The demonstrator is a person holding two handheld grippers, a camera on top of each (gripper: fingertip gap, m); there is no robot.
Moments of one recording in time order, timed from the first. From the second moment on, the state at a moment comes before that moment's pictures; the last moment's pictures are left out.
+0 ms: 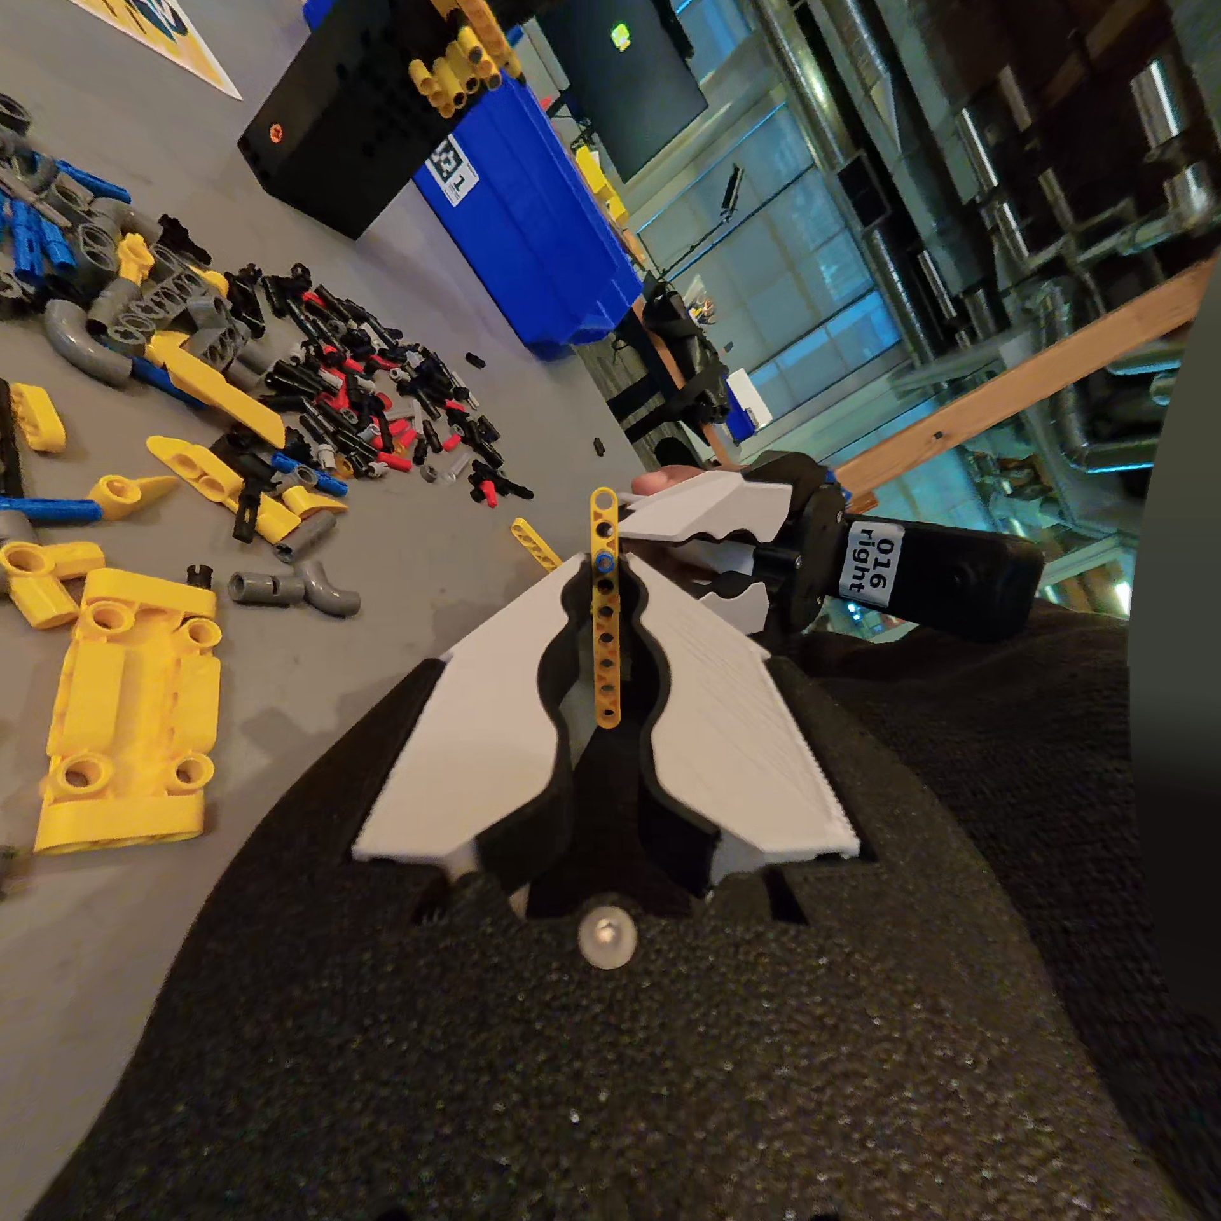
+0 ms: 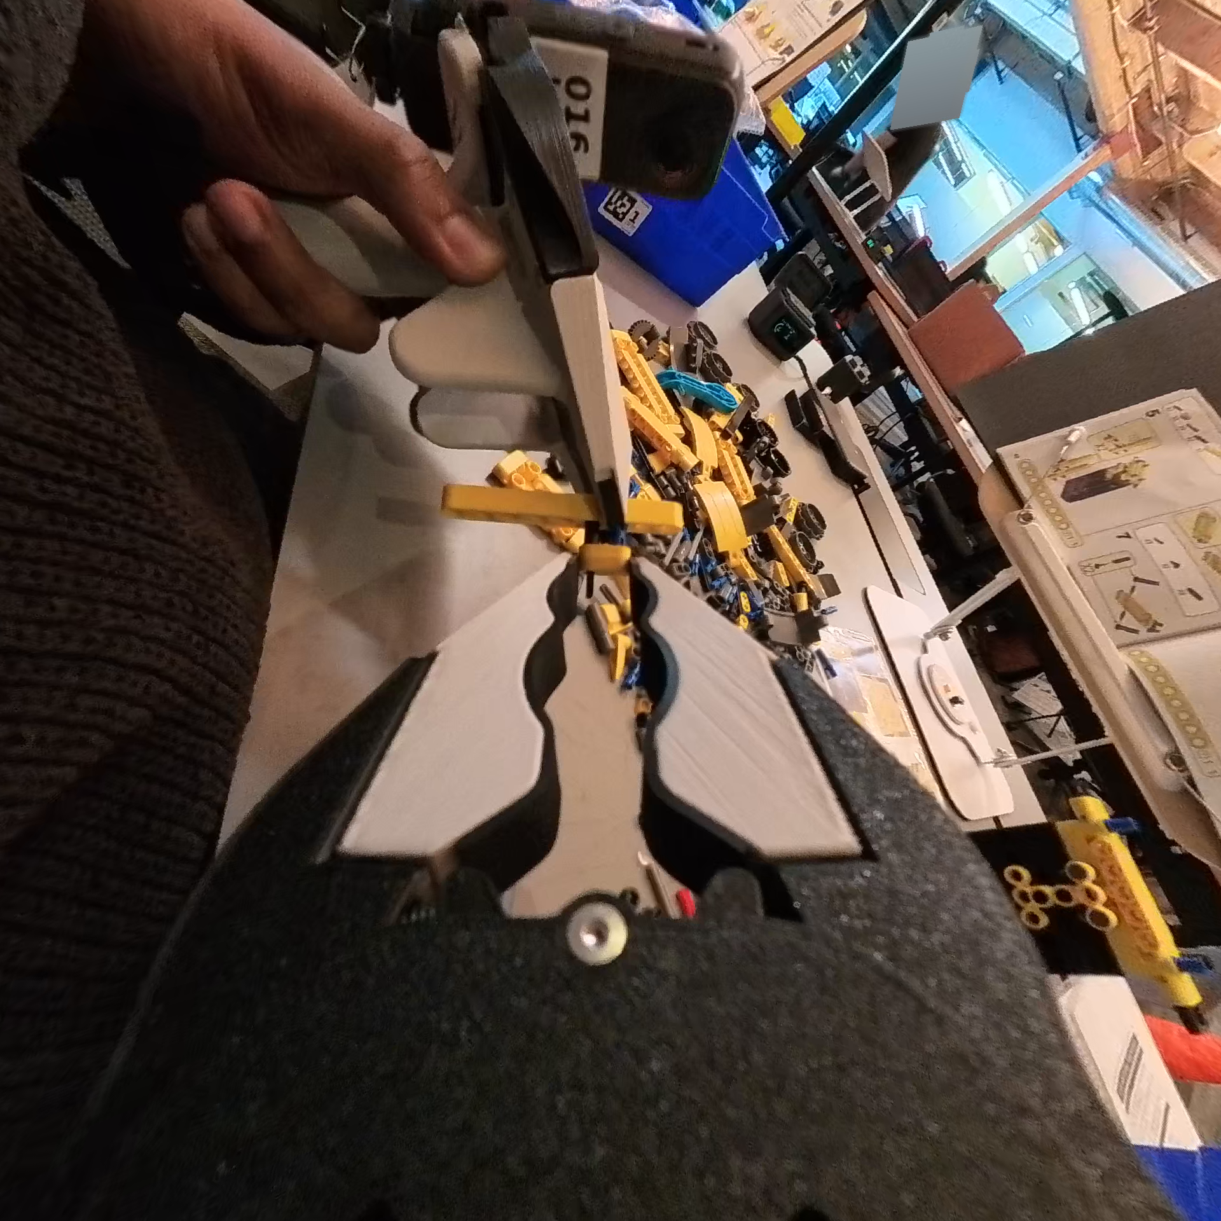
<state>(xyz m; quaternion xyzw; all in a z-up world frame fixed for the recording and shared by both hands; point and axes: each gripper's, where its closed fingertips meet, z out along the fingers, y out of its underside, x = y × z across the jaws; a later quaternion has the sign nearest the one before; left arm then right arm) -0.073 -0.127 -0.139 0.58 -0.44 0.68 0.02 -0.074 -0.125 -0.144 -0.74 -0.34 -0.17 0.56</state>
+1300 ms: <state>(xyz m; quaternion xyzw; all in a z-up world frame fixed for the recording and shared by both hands) -0.075 -0.134 -0.146 0.59 -0.46 0.66 0.03 -0.076 -0.132 -0.150 -0.73 -0.35 -0.17 0.56</state>
